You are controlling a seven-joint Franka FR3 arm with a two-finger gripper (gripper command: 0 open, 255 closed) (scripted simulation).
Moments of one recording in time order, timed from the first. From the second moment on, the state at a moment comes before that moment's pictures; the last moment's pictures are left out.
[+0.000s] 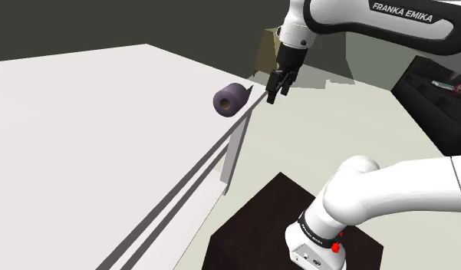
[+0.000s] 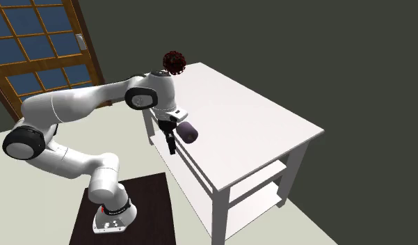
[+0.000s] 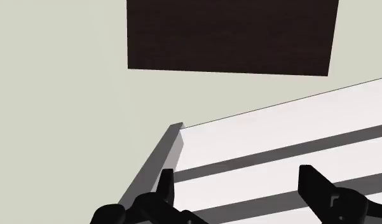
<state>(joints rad) -0.01 -0.75 0.02 -2.28 -0.06 1.53 -0.07</state>
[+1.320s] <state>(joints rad) 0.29 -0.50 0.55 -2.29 -0.87 1.49 -0.63</state>
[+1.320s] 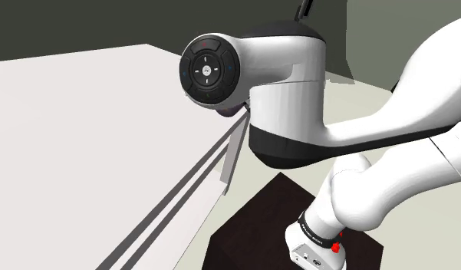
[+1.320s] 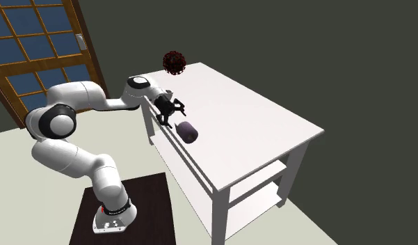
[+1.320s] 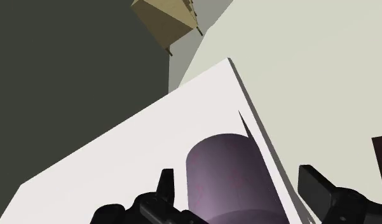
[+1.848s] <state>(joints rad) 0.30 -0.50 0.56 -2.32 -0.87 1.50 -0.60</state>
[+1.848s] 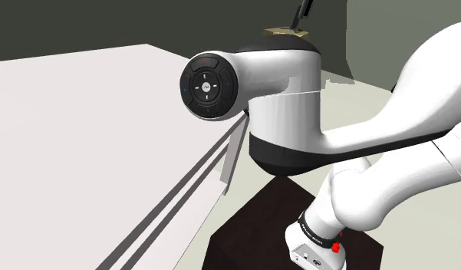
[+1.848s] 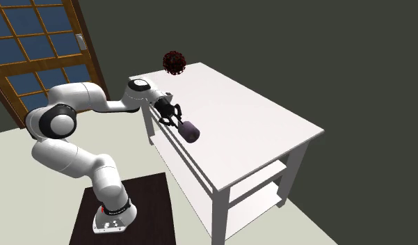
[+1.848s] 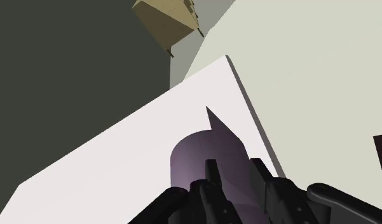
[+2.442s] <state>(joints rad) 0.30 -0.50 0.55 -2.31 -0.87 1.49 -0.62</state>
